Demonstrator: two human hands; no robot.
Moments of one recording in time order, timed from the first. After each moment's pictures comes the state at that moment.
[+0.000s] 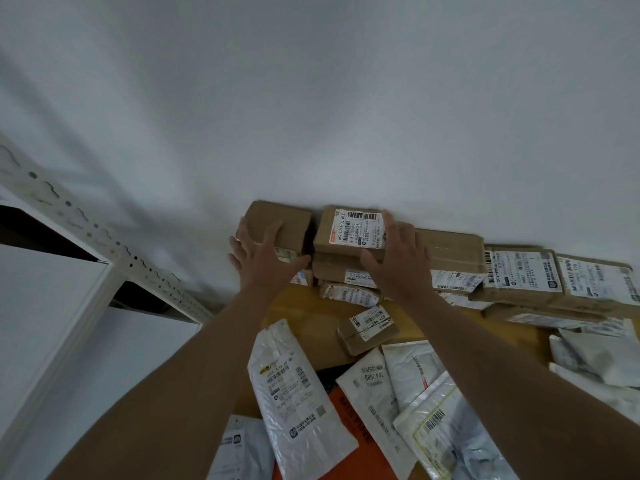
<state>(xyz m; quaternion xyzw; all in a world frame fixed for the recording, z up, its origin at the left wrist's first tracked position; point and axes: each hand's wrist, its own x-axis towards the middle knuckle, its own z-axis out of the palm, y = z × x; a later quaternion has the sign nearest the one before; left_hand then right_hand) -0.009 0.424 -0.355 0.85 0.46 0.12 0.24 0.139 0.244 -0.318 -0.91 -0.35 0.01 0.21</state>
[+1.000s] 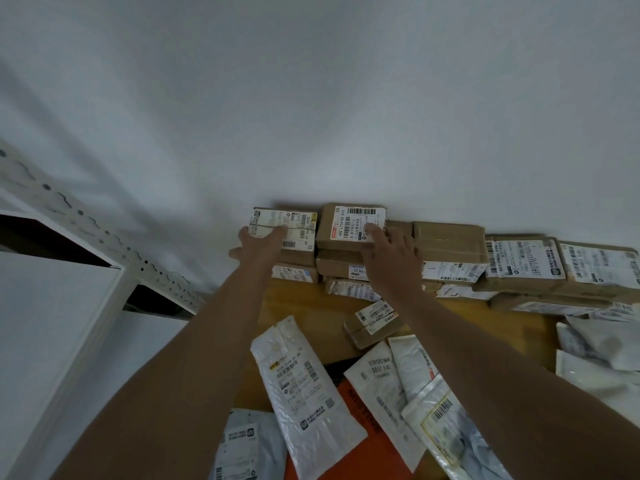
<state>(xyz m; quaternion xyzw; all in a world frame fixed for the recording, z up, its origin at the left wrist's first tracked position) 0.006 0.440 -0.319 0.55 0.63 0.13 0.54 0.124 0.252 -0.329 -0.93 -0.33 0.00 0.19</state>
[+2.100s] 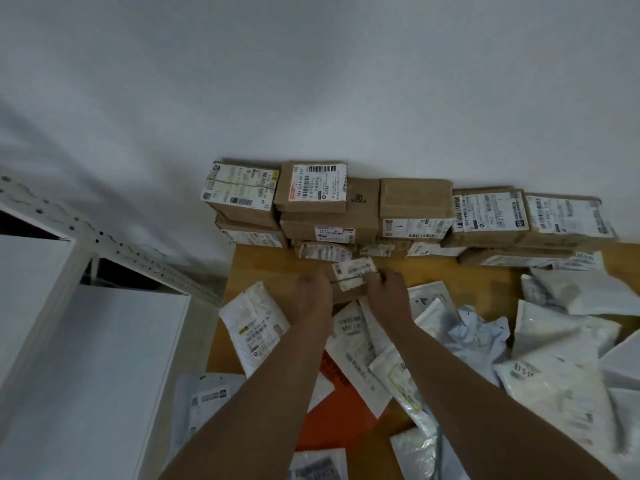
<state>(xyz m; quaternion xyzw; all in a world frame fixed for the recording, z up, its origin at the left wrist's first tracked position) 0.019 0.251 -0.376 0.39 0.64 0.06 0.66 0.085 0.153 -0.400 -0.87 -0.08 0.27 0.40</state>
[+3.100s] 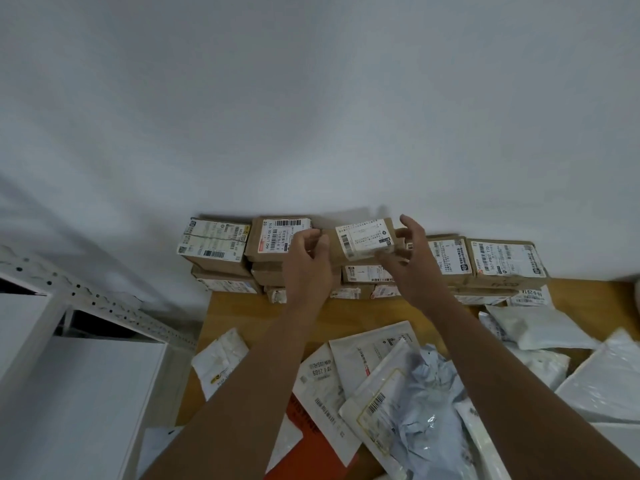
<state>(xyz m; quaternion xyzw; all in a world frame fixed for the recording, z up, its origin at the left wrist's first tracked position) 0.084 0.255 -0.257 0.68 0.42 0.25 0.55 0.190 0.117 -0.267 -0.80 -0.23 0.18 0.53</state>
